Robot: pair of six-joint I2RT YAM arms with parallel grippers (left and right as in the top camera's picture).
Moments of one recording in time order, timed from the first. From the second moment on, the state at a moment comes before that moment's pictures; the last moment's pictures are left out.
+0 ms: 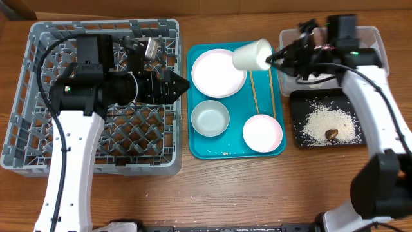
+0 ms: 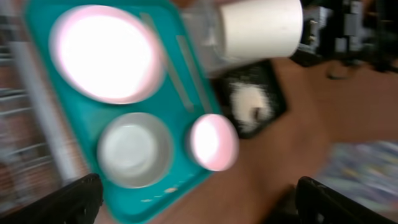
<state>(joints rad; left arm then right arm) -0.03 1.46 1.51 -1.03 0.80 -0.07 0.01 1.75 1.53 -0.71 -0.91 0.45</state>
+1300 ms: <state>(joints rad) -0.03 1.74 1.51 -1.02 1.56 -0.29 0.33 1.78 1.54 -0.45 -1.14 0.60</state>
